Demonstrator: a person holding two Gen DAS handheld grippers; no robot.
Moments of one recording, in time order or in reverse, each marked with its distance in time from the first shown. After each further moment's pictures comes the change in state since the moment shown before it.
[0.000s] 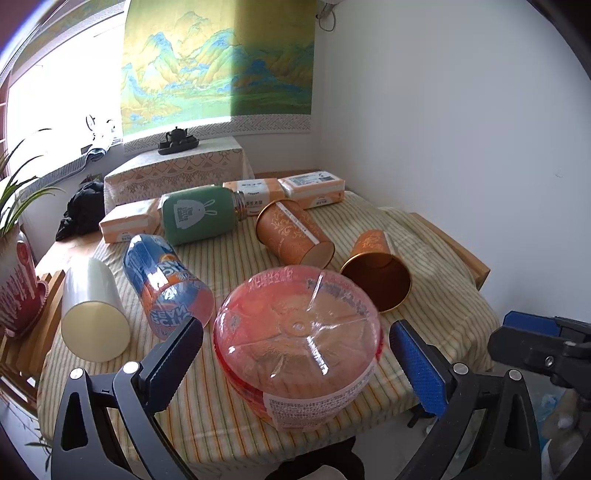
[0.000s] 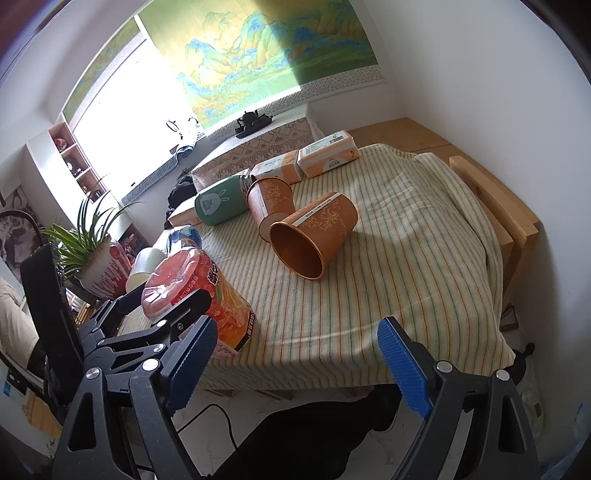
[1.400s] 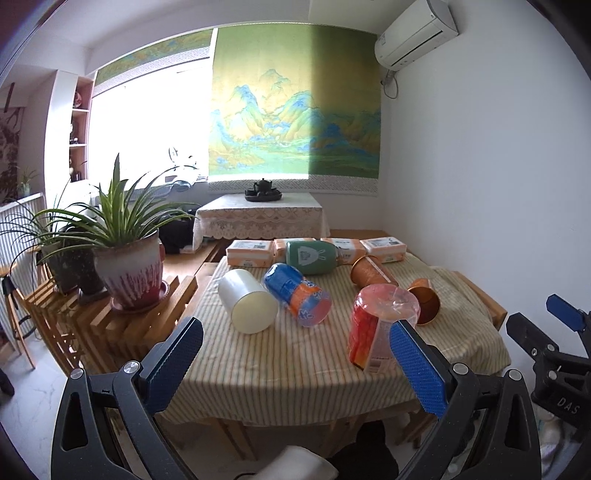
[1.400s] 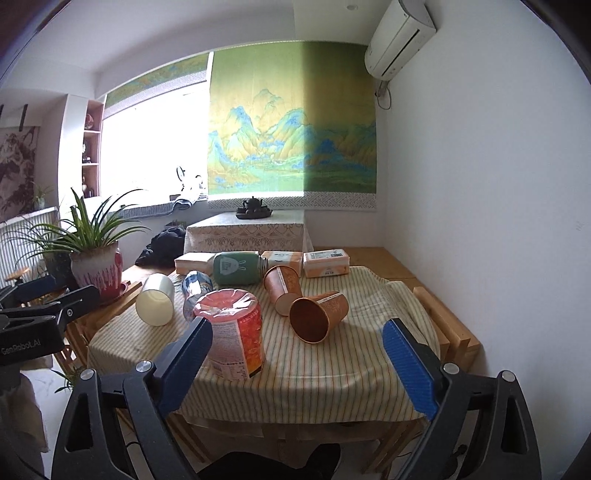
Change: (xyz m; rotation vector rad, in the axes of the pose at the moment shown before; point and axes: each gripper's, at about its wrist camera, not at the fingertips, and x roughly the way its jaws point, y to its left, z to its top) left arm -0.193 0.047 -0.052 -0.128 -0.232 0.258; right arm -0.092 0.100 -0.071 -0.339 -0.448 -0.224
